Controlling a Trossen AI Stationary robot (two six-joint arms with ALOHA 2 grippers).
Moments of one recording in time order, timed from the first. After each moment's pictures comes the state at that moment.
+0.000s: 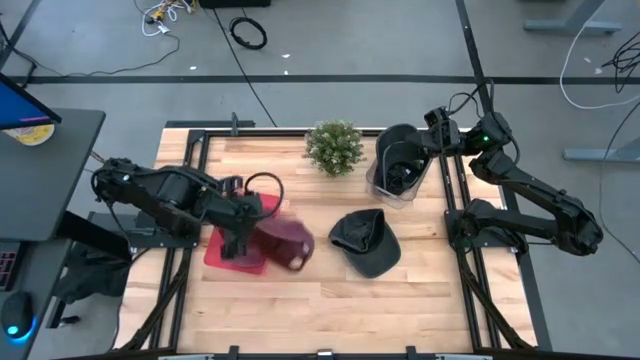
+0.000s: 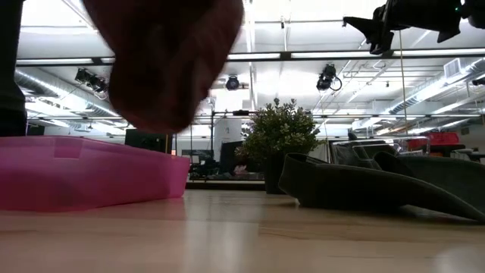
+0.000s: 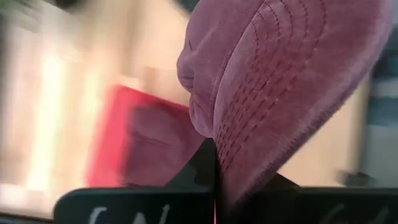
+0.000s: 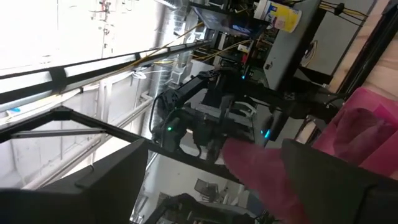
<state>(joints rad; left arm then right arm) -0.36 1.49 1.84 -1.57 -0.21 -0.45 -0.76 0.80 0.67 0.43 -0.85 1.48</state>
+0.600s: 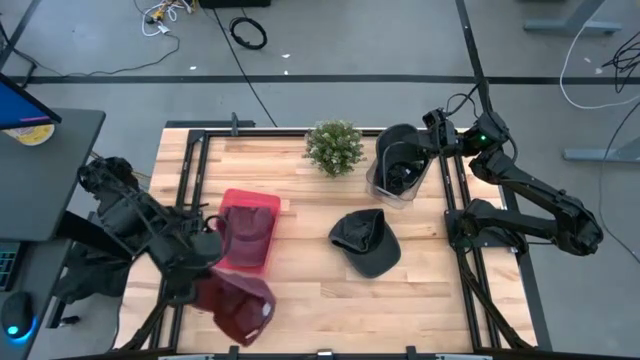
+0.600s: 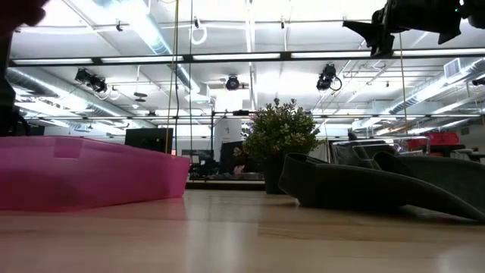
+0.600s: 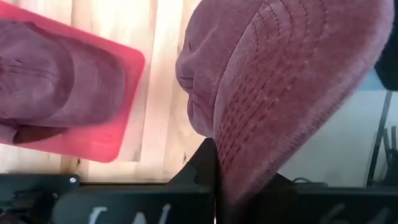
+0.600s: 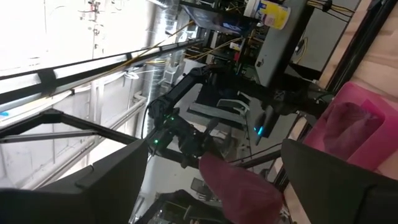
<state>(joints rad) -0.73 1.41 1.84 -1.57 -0.01 -0.91 -0.76 0.80 0.67 0.38 -0.85 1.45</state>
